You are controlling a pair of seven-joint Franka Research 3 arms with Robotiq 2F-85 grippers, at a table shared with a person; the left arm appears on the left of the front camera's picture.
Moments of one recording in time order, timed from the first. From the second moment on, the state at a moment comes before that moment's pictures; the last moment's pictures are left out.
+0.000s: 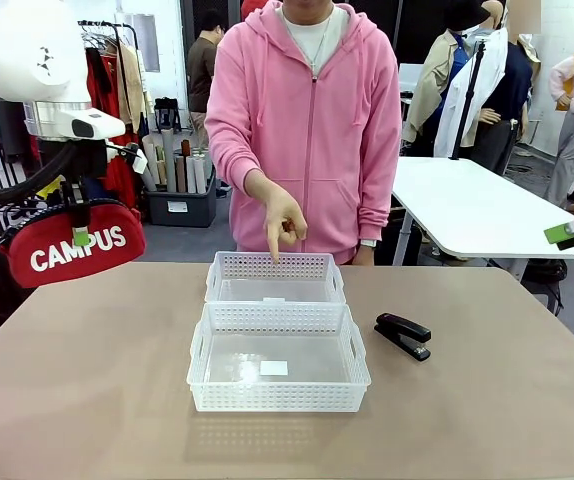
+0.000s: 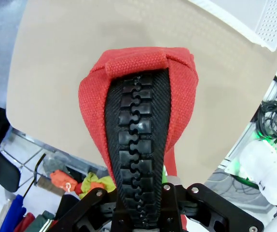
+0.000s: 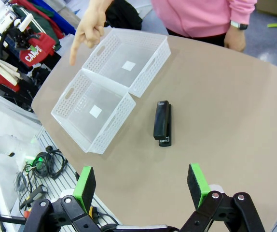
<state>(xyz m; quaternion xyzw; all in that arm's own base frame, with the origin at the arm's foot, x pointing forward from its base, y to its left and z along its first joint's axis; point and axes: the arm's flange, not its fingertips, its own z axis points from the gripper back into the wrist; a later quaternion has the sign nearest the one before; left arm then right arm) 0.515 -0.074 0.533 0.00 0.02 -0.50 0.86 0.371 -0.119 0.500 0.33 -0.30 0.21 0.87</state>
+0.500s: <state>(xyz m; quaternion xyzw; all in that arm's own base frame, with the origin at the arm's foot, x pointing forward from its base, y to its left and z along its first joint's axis) 0.515 -0.074 0.533 0.00 0.02 -0.50 0.86 0.371 -0.119 0.500 0.33 -0.30 0.21 0.87</state>
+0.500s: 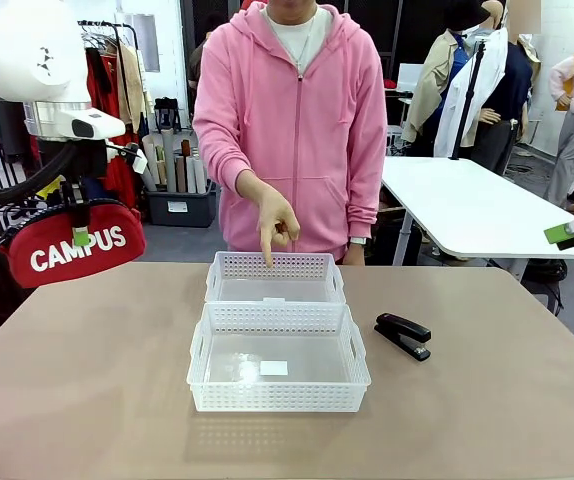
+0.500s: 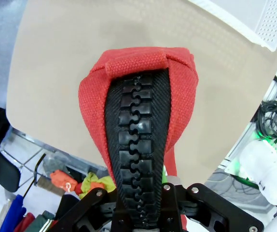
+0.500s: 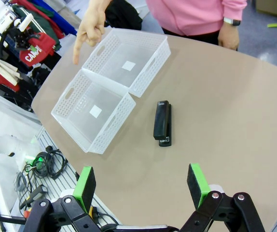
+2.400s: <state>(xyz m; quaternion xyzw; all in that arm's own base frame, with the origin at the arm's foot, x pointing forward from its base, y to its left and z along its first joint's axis) 0.388 -0.213 0.518 -0.01 0.00 -0.61 0.79 0.371 -0.119 0.500 0.33 -0.30 0.21 0.87</state>
